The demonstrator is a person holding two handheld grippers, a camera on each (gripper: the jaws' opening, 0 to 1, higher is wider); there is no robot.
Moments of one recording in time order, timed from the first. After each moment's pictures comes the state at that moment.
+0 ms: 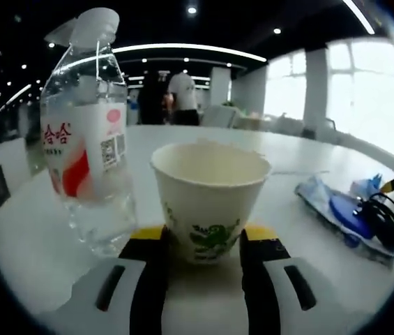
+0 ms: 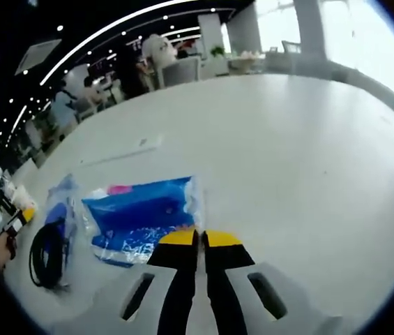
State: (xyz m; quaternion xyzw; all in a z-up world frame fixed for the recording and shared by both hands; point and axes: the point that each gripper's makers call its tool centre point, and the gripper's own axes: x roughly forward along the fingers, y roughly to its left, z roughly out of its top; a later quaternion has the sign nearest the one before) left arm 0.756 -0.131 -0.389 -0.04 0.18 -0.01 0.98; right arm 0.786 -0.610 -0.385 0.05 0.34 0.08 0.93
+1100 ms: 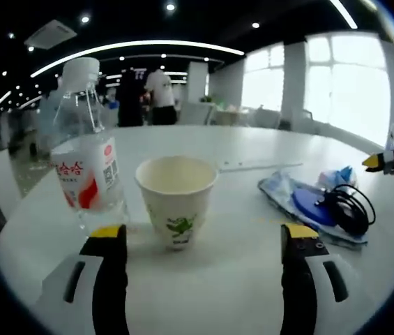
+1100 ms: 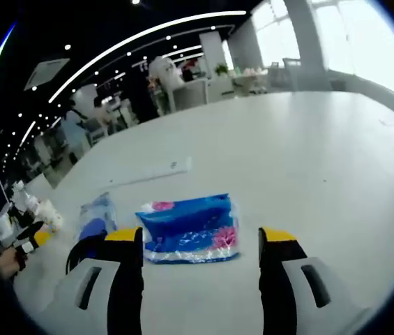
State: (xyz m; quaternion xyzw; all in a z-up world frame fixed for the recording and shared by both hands) left arm 0.717 -0.155 -0.355 -0.01 0.19 -0.08 0.98; right arm 0.747 -0.572 -0.328 0.08 0.29 0.10 0.95
